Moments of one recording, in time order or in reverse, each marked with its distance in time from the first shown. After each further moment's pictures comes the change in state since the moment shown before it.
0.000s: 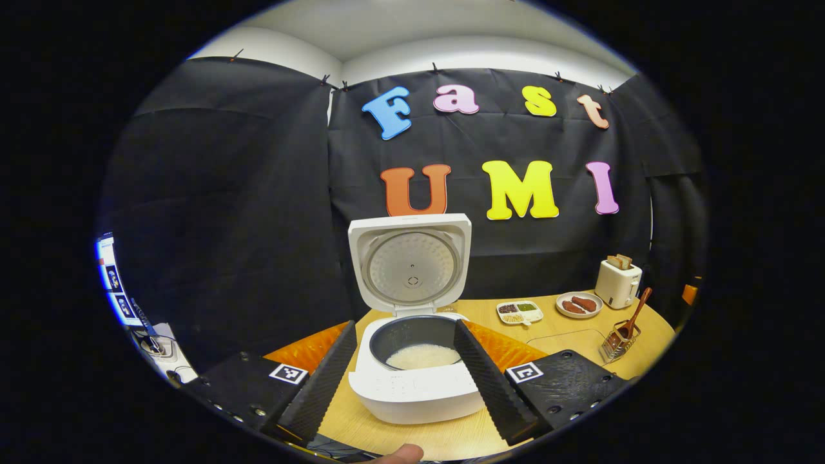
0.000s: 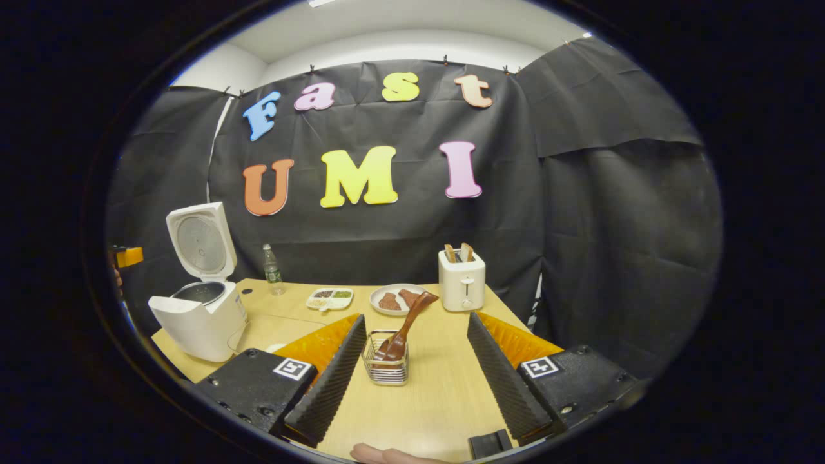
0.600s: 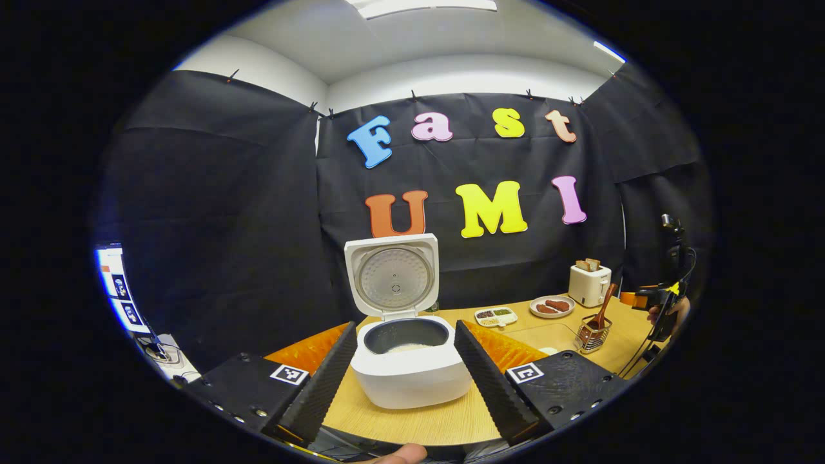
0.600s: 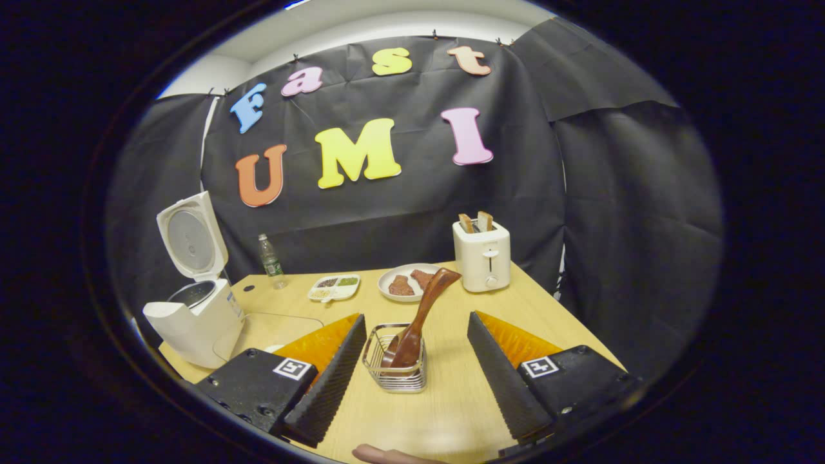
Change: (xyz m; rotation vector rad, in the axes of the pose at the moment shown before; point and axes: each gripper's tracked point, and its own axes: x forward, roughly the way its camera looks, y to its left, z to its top) left arm -0.092 -0.022 0.000 0.041 -0.101 -0.091; right arm 0.096 -0.001 -0.050 0.093 0.112 0.041
